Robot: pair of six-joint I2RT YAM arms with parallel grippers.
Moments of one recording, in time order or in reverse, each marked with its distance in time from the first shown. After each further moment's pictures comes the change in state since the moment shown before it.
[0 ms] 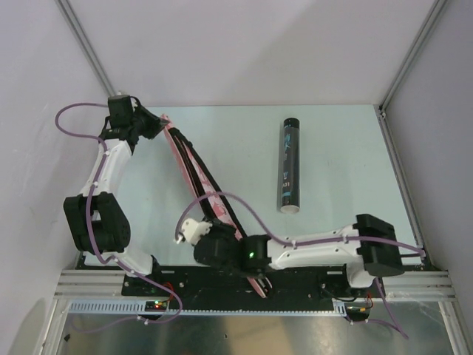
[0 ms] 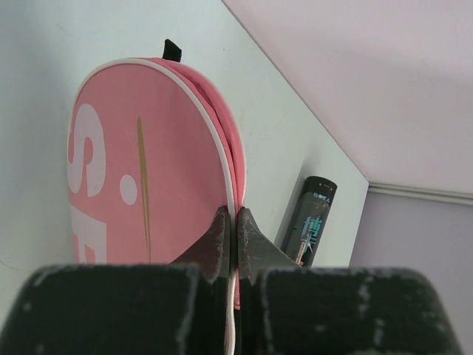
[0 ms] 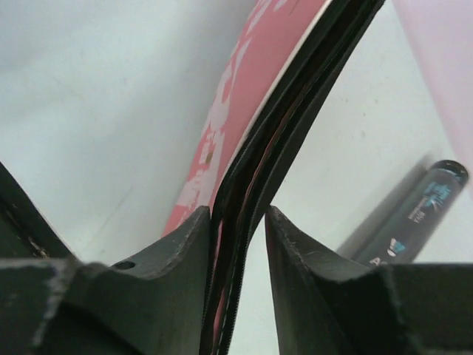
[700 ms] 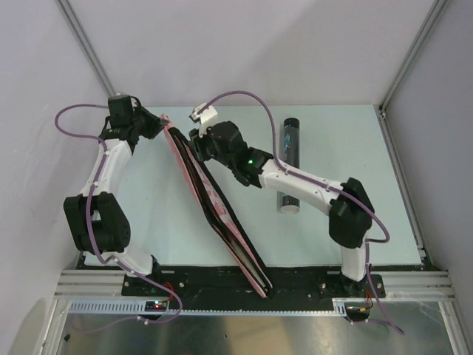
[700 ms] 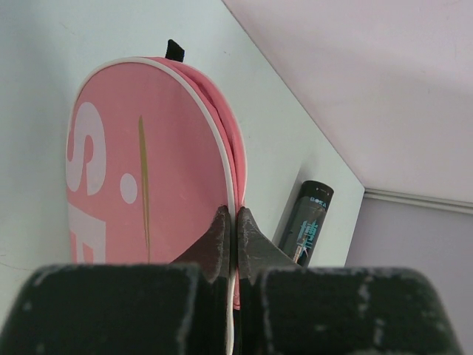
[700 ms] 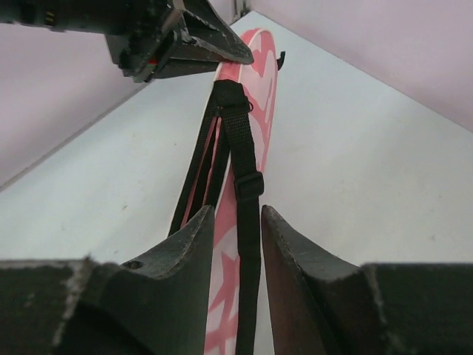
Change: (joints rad) left arm -0.001 0.000 0.000 -0.001 -0.021 -0.033; right arm -0.592 0.167 0.414 0.303 -0.675 0.170
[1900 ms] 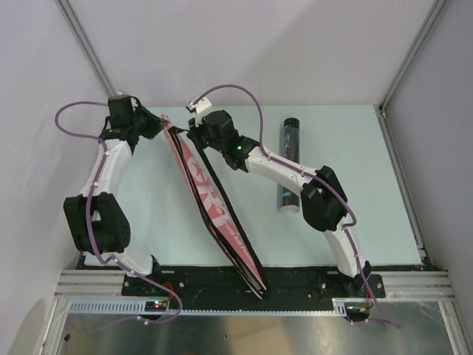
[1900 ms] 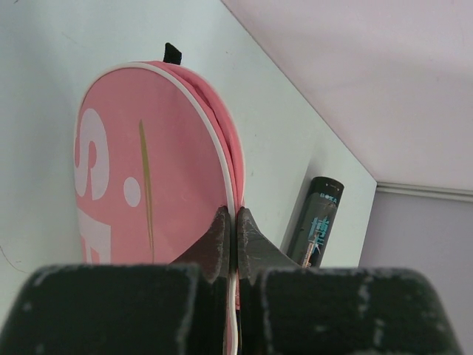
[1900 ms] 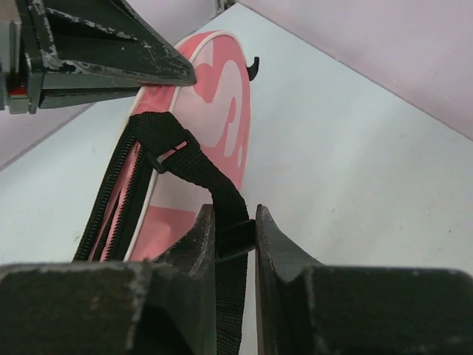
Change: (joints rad) left arm -0.002 -0.003 -0.002 0.004 0.006 0.062; right arm -0.113 0.319 0.288 0.002 -0.117 -0.011
